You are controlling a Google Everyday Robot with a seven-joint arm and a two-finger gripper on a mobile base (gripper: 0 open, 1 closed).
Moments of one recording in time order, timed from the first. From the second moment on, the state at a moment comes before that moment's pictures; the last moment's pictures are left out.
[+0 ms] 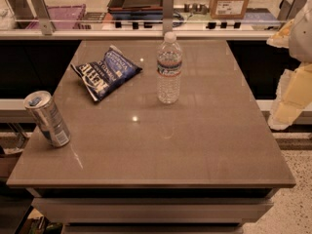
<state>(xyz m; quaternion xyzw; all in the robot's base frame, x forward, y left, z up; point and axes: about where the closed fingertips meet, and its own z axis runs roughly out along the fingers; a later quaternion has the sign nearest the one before) 0.438 -0.214 0.986 -0.60 0.78 -0.05 0.17</state>
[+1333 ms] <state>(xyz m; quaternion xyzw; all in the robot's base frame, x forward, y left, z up) 0.445 -0.164 0.969 -0.62 0.73 0.07 0.28</state>
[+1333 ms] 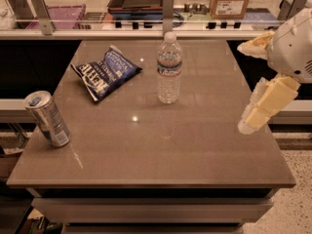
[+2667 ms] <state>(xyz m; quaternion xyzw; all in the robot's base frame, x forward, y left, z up) 0.432 -0.065 0.942 -0.60 0.63 0.26 0.41</state>
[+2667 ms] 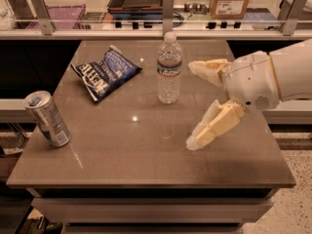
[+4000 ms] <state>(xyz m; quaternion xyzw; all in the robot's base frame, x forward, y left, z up) 0.446 -0.029 0.943 -0.59 0.60 0.29 0.45</state>
